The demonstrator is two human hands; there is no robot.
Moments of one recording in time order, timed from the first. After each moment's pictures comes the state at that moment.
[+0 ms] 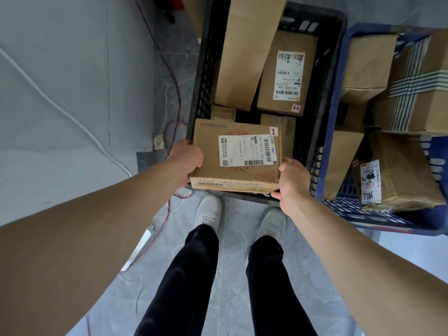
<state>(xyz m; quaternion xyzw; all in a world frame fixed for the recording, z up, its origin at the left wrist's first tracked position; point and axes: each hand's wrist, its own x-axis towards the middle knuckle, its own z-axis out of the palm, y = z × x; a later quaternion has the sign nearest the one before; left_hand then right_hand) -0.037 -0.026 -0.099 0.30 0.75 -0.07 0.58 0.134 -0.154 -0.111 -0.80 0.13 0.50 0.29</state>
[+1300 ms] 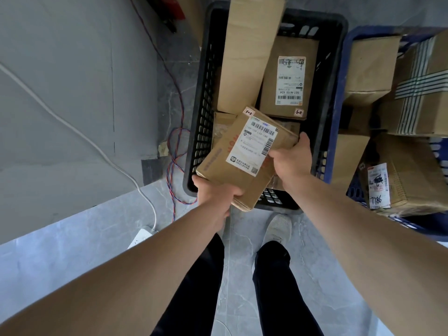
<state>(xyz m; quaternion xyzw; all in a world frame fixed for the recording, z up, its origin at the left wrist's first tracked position) -0.005 -0.097 -0.083 0.20 0.79 -0.05 0.58 0.154 -0.111 -0.122 -0.85 -0.03 0.45 0.28</state>
